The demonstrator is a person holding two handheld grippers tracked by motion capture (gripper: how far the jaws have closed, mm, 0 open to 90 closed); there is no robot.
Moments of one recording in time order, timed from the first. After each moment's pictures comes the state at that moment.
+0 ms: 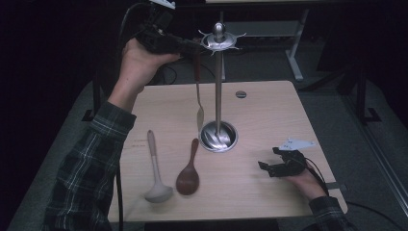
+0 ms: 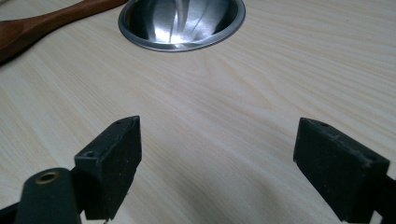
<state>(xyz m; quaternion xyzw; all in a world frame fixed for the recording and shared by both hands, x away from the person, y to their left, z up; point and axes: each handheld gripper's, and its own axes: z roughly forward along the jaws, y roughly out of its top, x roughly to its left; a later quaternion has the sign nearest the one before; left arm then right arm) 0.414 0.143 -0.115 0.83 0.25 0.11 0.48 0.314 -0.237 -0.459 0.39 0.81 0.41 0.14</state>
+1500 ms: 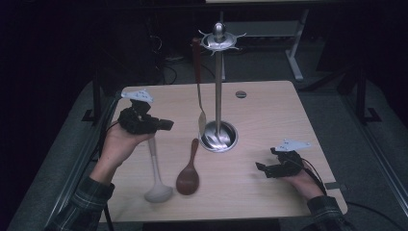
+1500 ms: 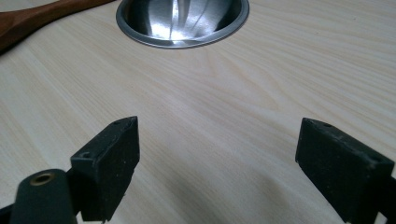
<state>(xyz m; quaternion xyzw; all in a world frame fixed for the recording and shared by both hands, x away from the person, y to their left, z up) 0.344 0.215 -0.281 0.85 0.31 0.05 0.41 0.316 -0.228 -0.464 0.39 0.81 0.40 0.15</state>
